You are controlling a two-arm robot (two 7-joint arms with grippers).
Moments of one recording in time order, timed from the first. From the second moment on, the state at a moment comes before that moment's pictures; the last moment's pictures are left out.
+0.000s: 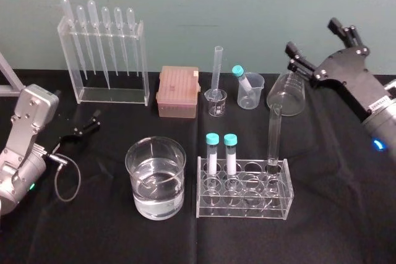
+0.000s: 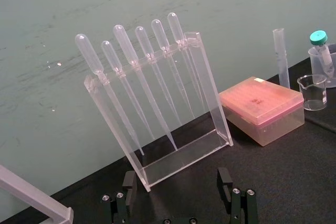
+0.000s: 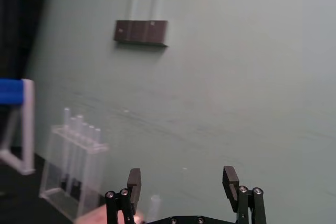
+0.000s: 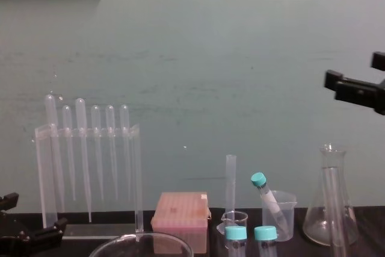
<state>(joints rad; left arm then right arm) -0.20 0.60 0.45 -1.41 -0.25 -0.12 0.03 0.19 0.57 -0.32 -1.65 0.38 -0.26 0.18</state>
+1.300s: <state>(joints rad) -0.20 0.60 0.45 -1.41 -0.25 -0.12 0.03 0.06 0.48 -0.34 -1.65 0.46 -0.02 0.28</state>
